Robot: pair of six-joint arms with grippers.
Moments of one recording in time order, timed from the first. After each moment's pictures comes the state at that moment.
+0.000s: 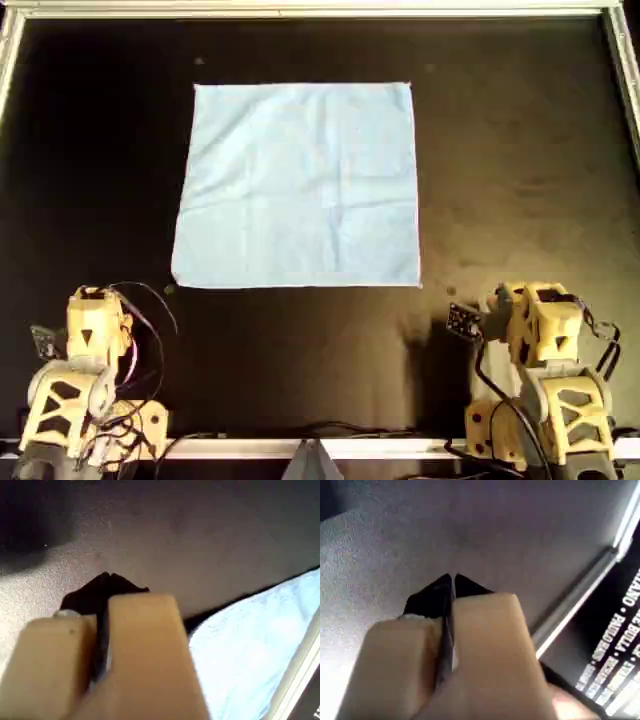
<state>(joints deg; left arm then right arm) -6.9 175.7 173.2 48.6 -14.6 -6.6 7.9 176.2 173.1 48.4 11.0 7.2</state>
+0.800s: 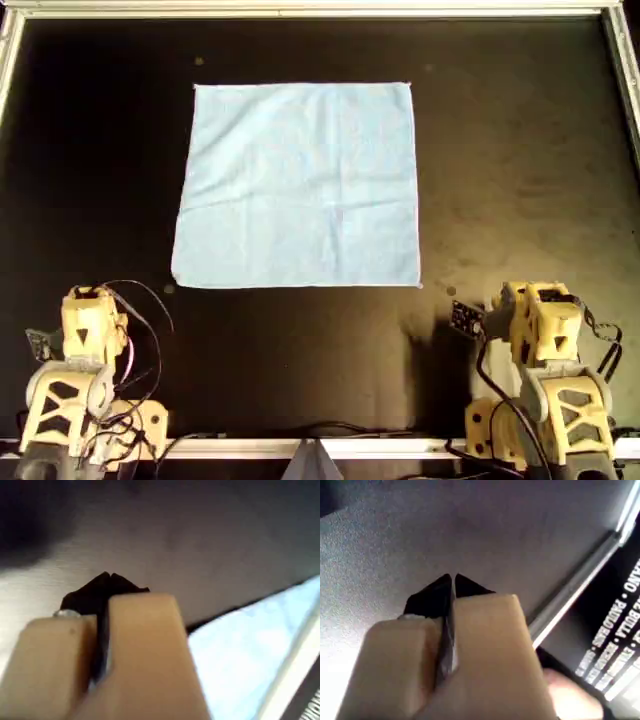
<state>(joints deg) -4.2 175.7 173.2 46.8 -14.7 -6.7 8.0 176.2 173.1 48.4 13.9 7.6</state>
